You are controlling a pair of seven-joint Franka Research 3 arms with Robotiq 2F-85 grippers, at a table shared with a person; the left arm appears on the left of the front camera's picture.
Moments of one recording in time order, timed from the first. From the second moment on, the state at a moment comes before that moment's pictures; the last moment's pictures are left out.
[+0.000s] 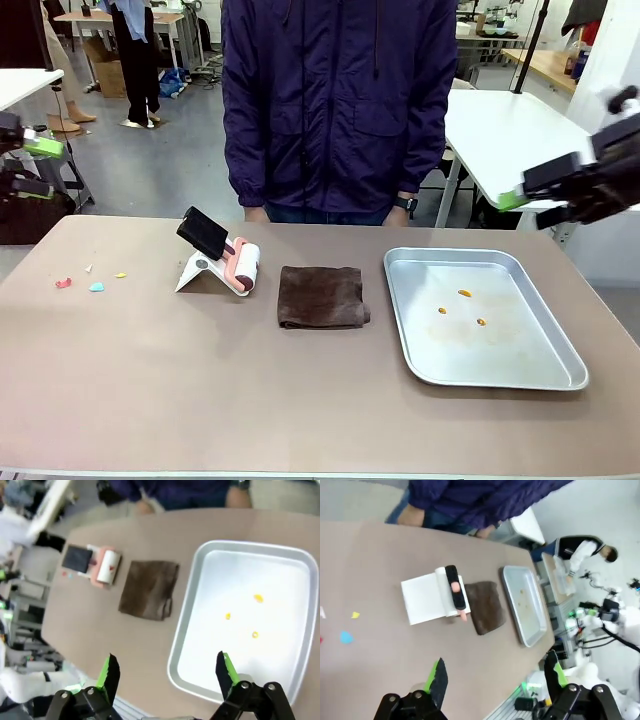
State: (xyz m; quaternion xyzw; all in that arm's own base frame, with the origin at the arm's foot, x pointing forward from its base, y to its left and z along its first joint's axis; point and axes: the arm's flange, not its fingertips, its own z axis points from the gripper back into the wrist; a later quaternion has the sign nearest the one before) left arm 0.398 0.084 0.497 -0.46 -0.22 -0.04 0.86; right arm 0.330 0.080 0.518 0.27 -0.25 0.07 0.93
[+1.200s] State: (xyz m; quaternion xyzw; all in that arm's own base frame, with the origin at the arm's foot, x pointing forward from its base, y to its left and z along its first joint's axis) left arm 0.458 -0.020 0.489 -0.30 -0.11 -0.13 0.94; right arm 0.440 0.285 0.381 0.18 -0.08 -0.01 0.98
